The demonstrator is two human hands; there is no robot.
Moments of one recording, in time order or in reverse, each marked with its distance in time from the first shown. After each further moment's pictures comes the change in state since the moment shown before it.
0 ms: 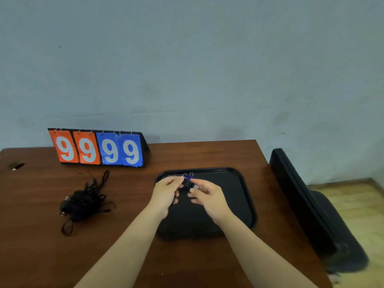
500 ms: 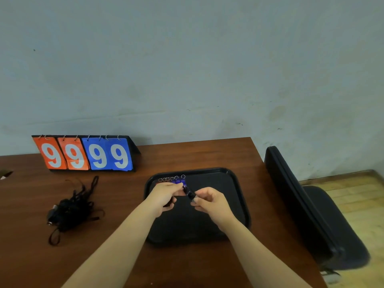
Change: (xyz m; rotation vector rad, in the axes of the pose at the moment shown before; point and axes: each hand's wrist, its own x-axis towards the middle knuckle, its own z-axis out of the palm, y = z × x) left_hand 0.034 0.004 0.027 0.141 -0.088 -0.249; right_hand 0.011 0.018 -0.047 -0.060 0.025 0.144
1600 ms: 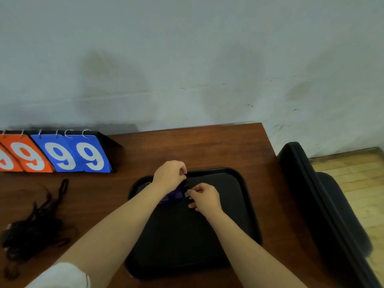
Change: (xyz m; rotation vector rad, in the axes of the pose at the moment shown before) left_hand 0.166 0.032 0.021 1.051 0.030 0.575; right_hand 0.124 0.016 0.013 -0.296 0.143 0.366
